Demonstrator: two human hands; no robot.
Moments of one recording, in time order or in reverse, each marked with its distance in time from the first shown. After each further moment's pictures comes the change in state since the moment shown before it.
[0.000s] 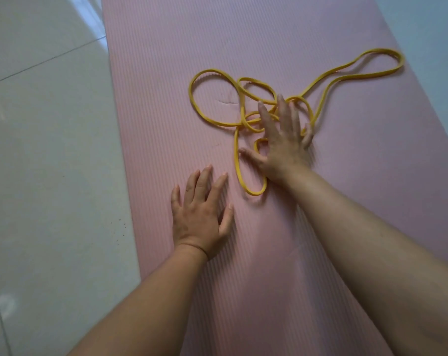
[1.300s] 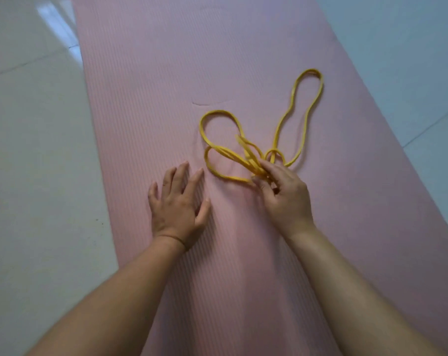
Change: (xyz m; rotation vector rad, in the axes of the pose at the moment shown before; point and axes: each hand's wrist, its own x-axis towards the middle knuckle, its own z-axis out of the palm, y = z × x) left_hand -0.002 -0.001 -0.002 -0.063 -0.011 0.027; right_hand -0.114 0.010 -0.025 0.378 0.364 0.013
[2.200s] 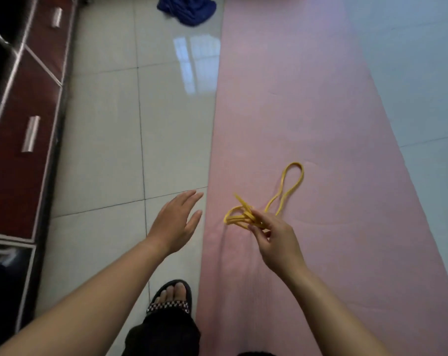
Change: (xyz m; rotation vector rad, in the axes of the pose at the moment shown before) left_hand -0.367 0.002 -0.147 -0.188 -0.081 -0.183; right_hand -0.291 -0.139 -0.153 0.314 -0.469 -0.119
